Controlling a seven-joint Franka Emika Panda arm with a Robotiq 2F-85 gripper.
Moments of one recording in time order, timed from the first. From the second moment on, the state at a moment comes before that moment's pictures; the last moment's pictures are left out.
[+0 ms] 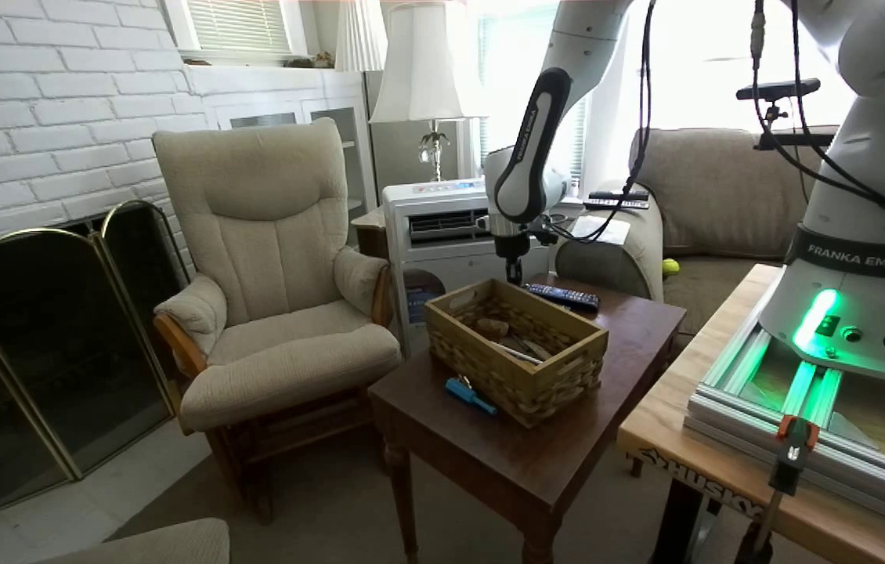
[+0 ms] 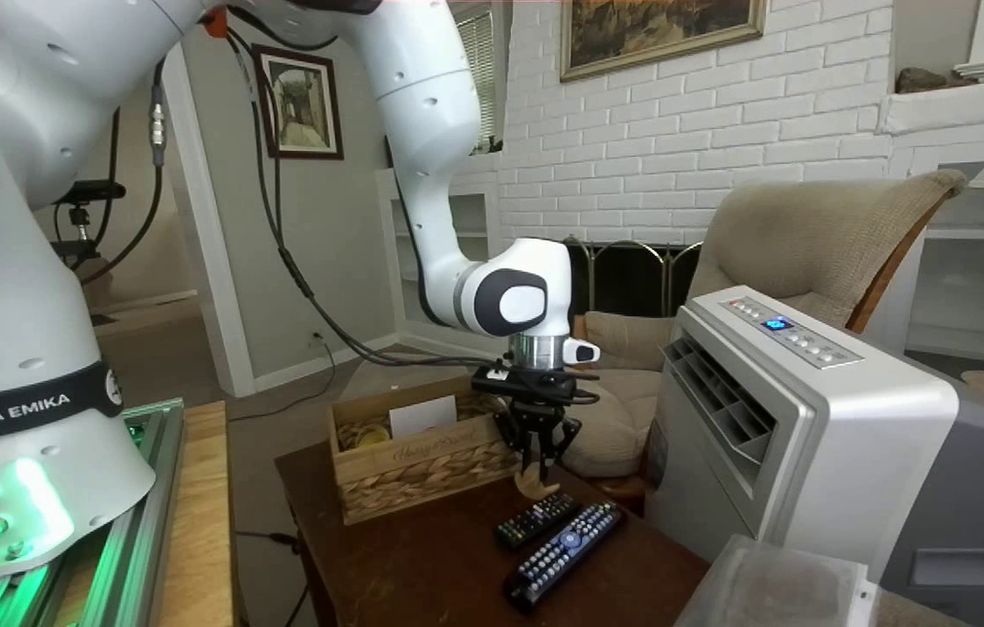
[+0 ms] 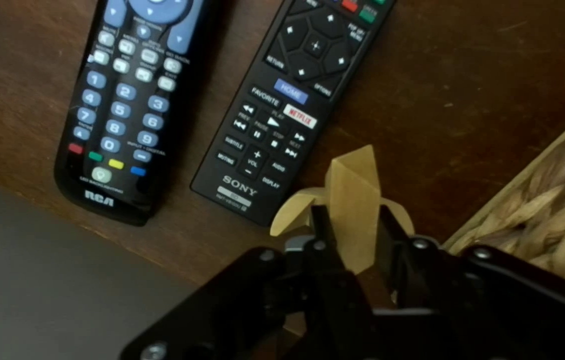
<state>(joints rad) -0.12 0.82 0.03 -2.05 -0.24 2.78 -0.49</state>
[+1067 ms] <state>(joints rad) -0.11 0.86 0.00 -1.98 -0.24 2.75 -0.47</state>
